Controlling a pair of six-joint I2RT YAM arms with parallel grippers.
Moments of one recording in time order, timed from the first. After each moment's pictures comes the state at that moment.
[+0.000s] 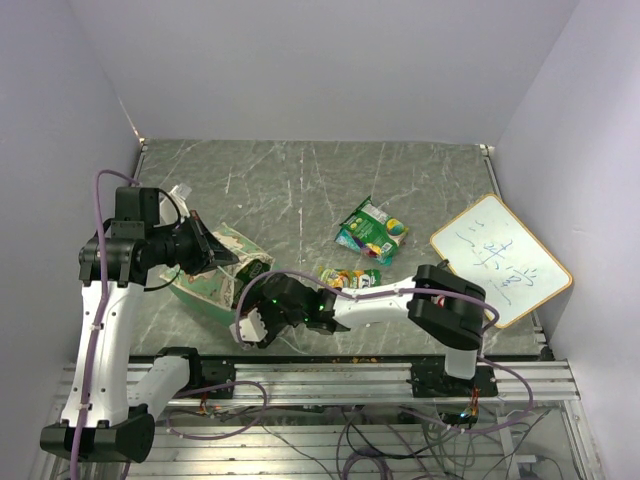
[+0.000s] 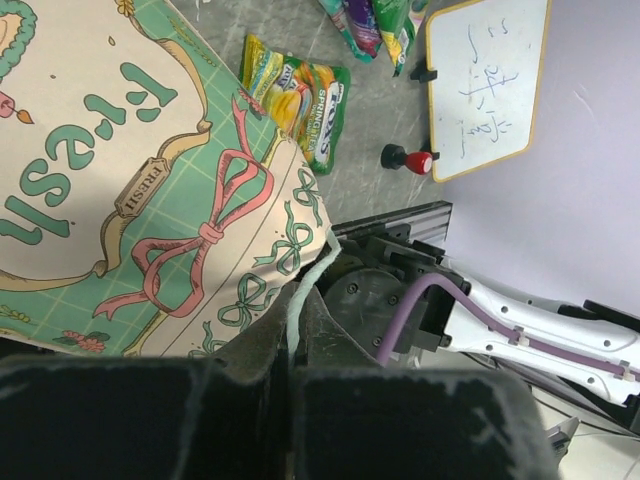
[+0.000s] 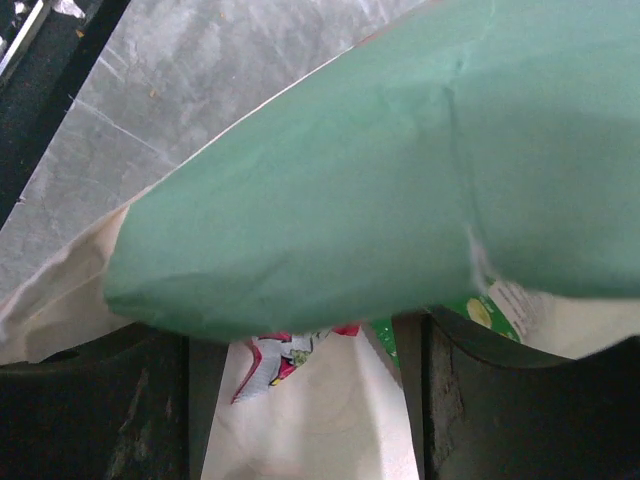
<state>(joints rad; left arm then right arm) -0.03 0.94 1.25 -1.18 0.62 -0.60 1.26 1.86 1.04 0.24 -0.18 -0.98</state>
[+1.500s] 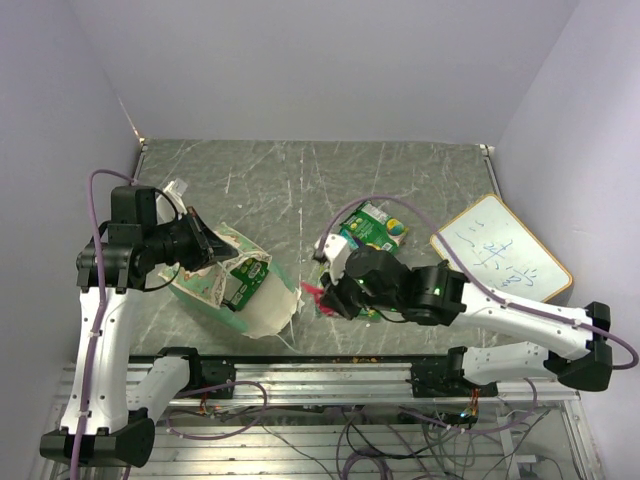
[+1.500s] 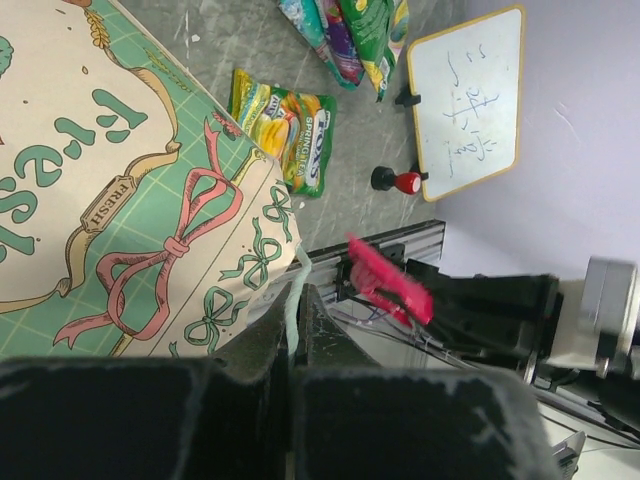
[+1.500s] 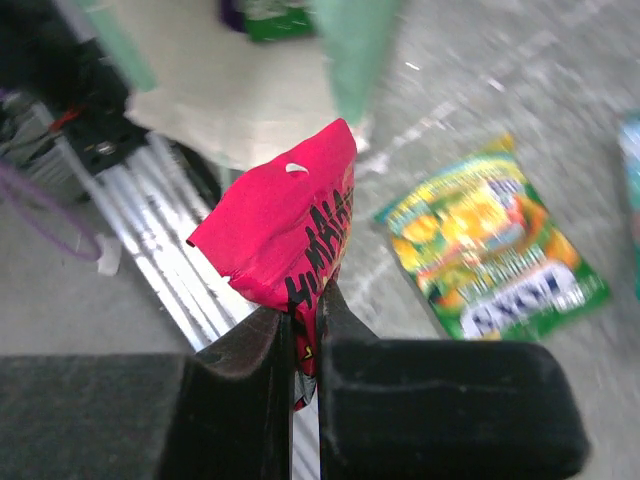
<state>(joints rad) -0.03 0.92 1.25 -1.12 0.61 -0.62 1.23 1.15 1.10 -0.58 0.07 0.17</state>
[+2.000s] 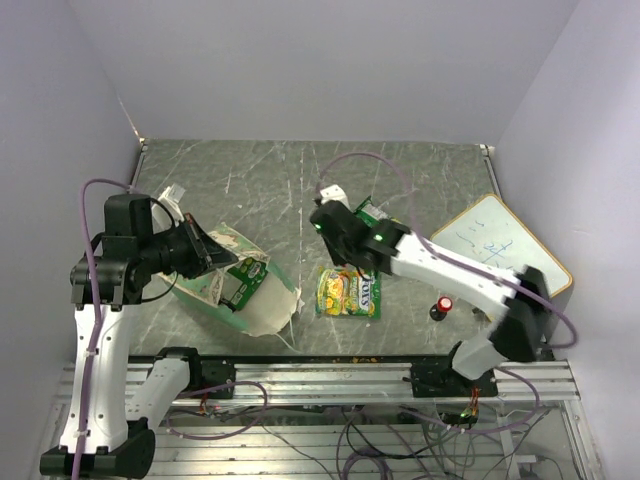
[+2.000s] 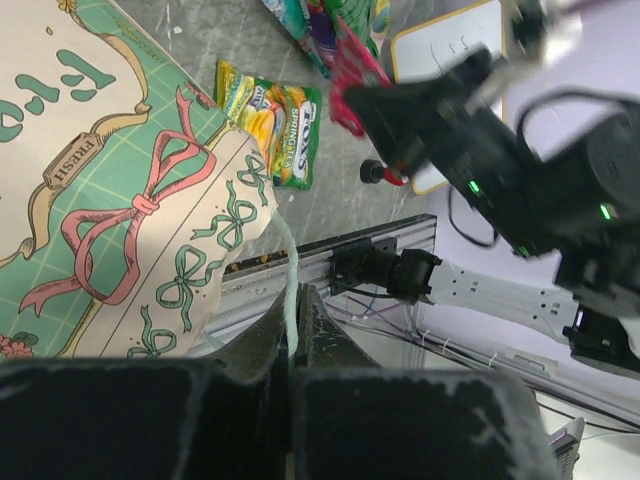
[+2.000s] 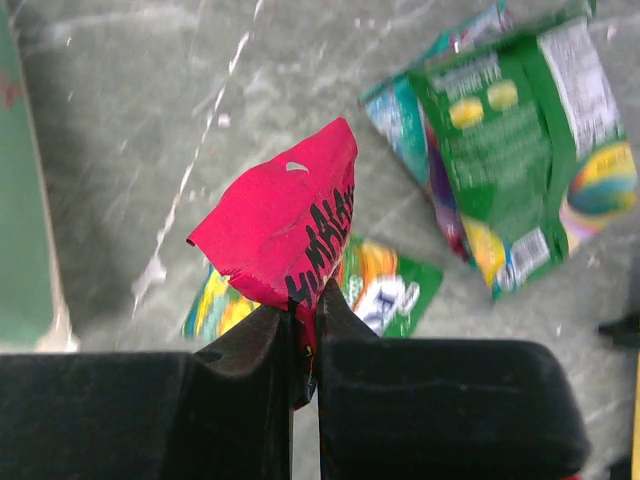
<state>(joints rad) -0.03 0.85 1.24 -1.13 0.63 -0.63 0.99 1.47 1.30 -0.74 0.44 0.36</state>
